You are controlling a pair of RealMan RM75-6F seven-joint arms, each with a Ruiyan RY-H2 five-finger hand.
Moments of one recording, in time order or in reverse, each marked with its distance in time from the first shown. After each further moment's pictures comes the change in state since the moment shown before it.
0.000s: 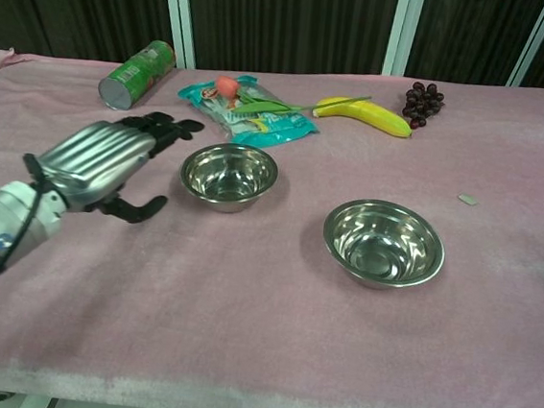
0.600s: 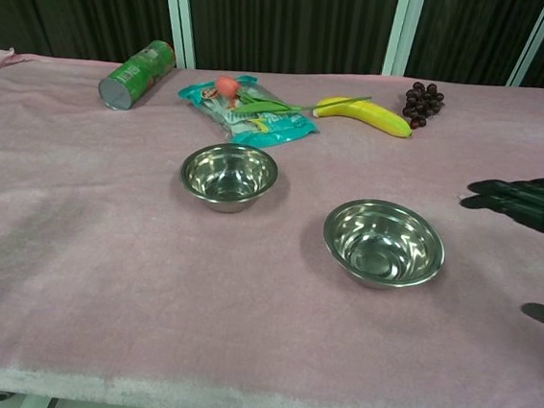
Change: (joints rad) left arm 0.353 0.334 0.237 -0.111 0.151 0.358 -0.190; right arm 0.313 -0.303 0.145 -0.031 0.030 -0.428 -0.366
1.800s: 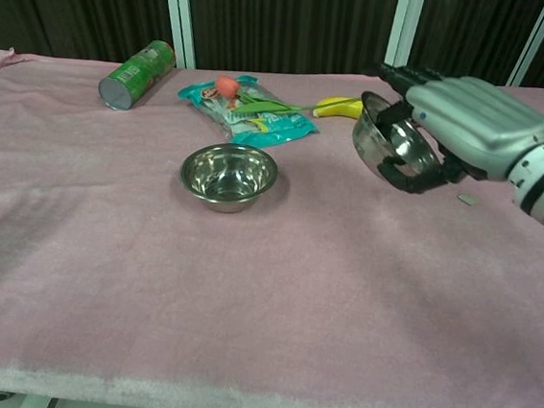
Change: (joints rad) left arm 0.038 0.058 -0.059 -0.058 -0.021 -0.082 -0.020; right arm 0.252 -0.270 0.202 0.101 0.160 0.008 -0.177
